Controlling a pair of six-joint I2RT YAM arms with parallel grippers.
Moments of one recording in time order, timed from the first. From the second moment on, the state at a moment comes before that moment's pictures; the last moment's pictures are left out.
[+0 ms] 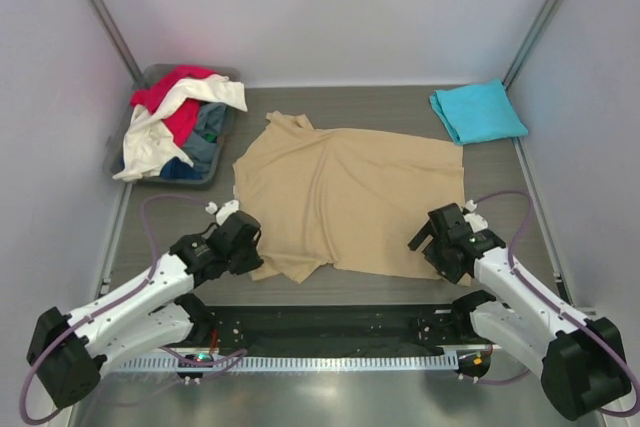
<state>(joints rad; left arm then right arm) -0.78 0.84 0.55 -0.74 -0.25 -1.01 0.35 0.88 0.43 -0.73 0.19 1.06</state>
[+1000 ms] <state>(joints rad) -0.54 0.96 0.60 -0.60 -0.02 -0.76 0.20 0.96 0.58 -0.63 0.26 0.89</state>
